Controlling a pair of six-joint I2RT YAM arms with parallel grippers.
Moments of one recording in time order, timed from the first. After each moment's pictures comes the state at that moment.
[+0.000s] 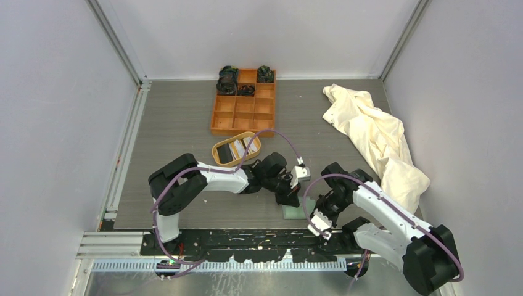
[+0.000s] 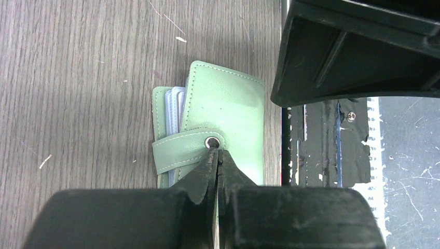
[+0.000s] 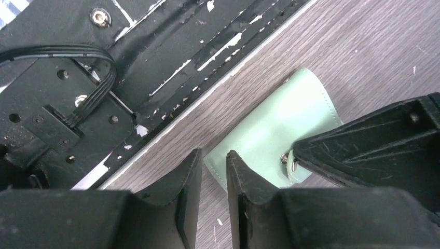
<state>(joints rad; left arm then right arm) -1.06 1.89 1.01 0.21 0.61 -0.01 0.46 0.97 0.53 -1.15 -0.64 -2.07</state>
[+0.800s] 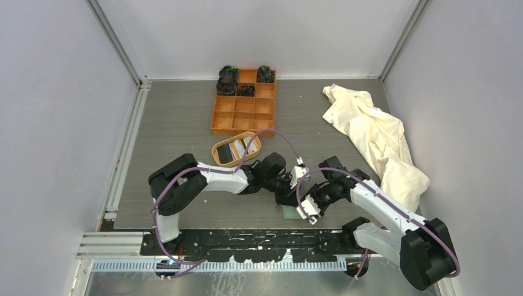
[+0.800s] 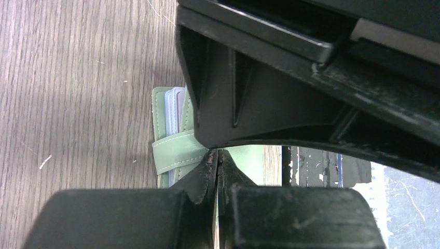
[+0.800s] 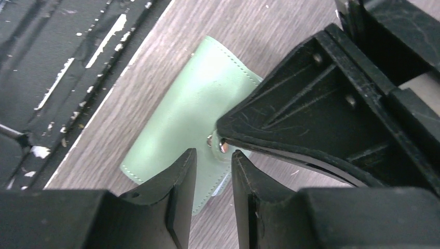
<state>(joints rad) -1.06 1.89 1.00 0.22 0.61 -0.01 0.44 1.01 0.50 -0.84 -0.72 -1.81</state>
